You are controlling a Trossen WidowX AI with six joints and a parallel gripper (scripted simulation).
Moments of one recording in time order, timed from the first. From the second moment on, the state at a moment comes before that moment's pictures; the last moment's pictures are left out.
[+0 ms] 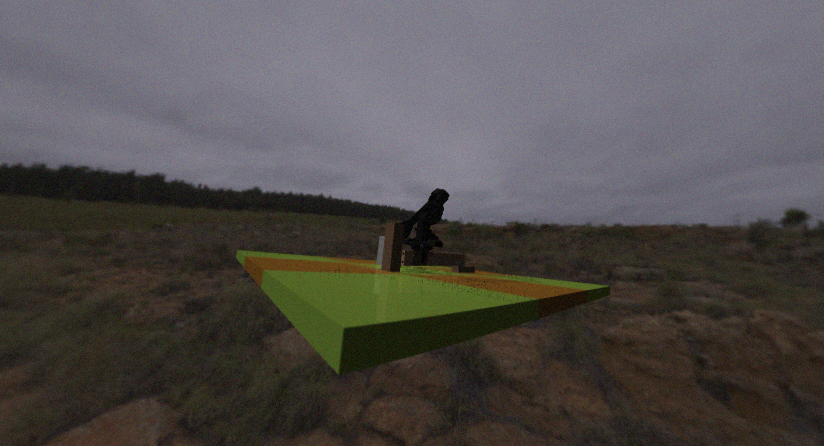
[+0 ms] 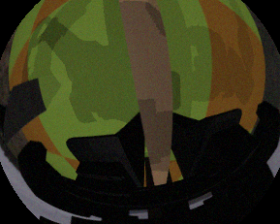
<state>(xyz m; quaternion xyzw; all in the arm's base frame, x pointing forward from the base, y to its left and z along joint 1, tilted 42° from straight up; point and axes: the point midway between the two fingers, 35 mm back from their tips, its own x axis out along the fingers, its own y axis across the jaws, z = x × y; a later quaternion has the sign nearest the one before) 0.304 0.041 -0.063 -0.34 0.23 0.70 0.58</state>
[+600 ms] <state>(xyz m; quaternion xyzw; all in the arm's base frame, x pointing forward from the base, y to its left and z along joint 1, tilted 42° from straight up) 0.305 0.035 -0.057 -0.34 0.23 0.70 0.58</state>
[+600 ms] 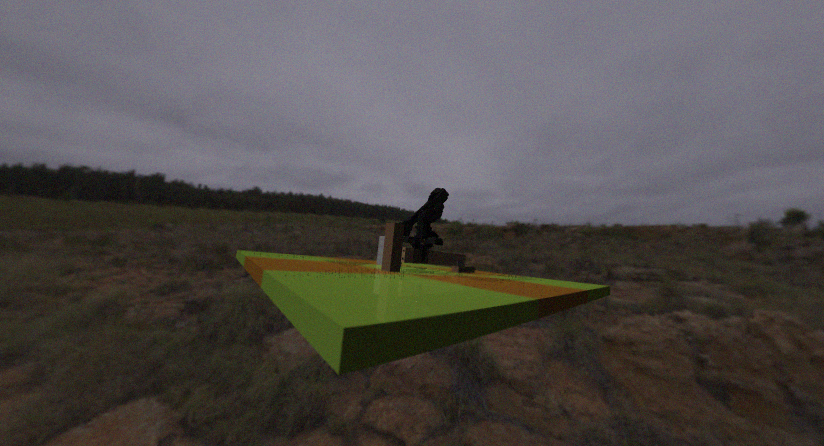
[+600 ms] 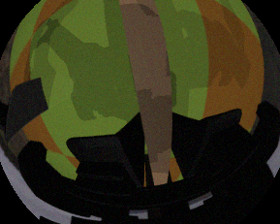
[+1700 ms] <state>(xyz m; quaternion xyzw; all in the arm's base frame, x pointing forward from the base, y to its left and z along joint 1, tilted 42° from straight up) 0.305 0.035 -0.056 -0.34 0.23 0.70 0.58</state>
